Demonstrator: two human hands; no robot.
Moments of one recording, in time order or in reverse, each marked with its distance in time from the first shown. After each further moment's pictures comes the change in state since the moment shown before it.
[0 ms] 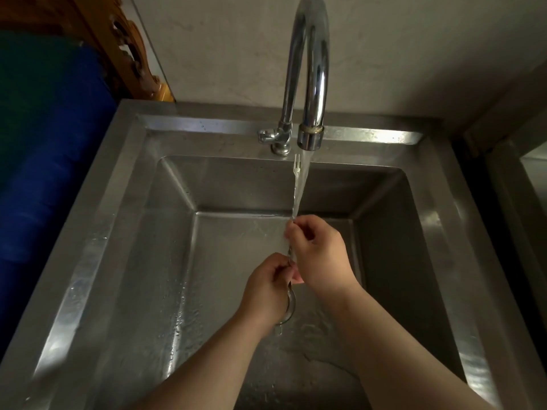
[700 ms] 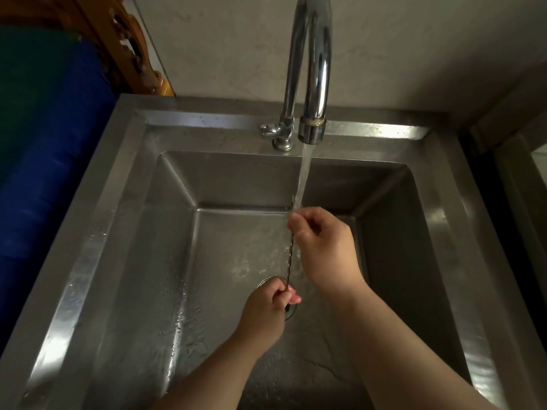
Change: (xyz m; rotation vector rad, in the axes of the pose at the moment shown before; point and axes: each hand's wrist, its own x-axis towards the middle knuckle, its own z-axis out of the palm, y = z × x) left_hand -0.022 -0.037 -0.001 0.206 -0.095 -0.142; right_hand -0.004 -0.010 -0.006 0.022 0.047 -0.083
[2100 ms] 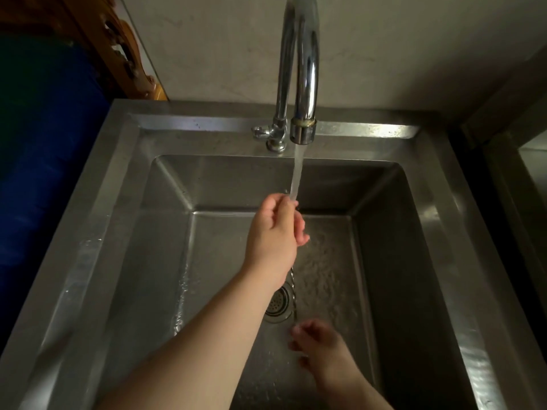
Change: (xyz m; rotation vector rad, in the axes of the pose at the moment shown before) left_hand 0.036 0.125 -0.027 -0.689 0.101 0.217; right_hand -0.106 0.114 0.008 0.296 -0.137 0.776
